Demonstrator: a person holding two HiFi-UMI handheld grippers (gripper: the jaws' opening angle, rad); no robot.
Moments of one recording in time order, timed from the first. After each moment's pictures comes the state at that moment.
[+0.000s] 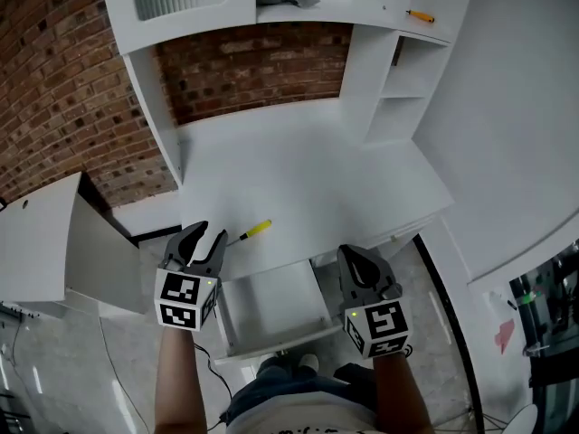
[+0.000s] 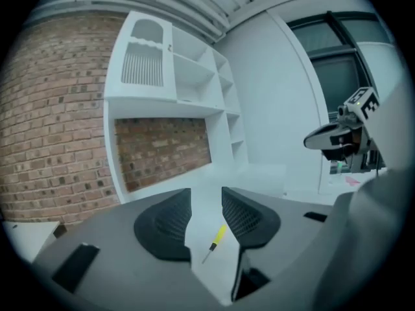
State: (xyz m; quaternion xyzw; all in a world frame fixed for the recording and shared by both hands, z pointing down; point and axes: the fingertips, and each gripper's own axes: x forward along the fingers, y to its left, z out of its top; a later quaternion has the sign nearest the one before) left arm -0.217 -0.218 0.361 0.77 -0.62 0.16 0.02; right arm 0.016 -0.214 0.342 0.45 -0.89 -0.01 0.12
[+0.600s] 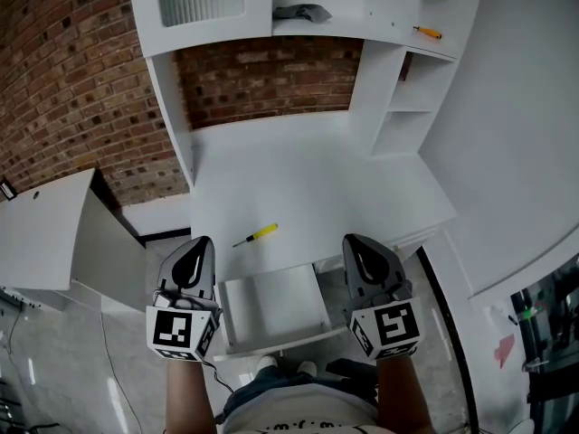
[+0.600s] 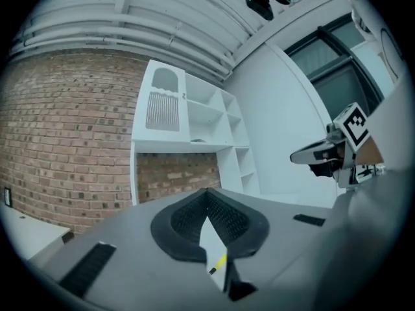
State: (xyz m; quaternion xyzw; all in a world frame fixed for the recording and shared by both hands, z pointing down) left arm -0.211 -0.143 0.288 0.74 -0.67 0.03 -0.07; right arm 0.010 -0.196 0.273 0.42 -0.90 -0.09 0.05
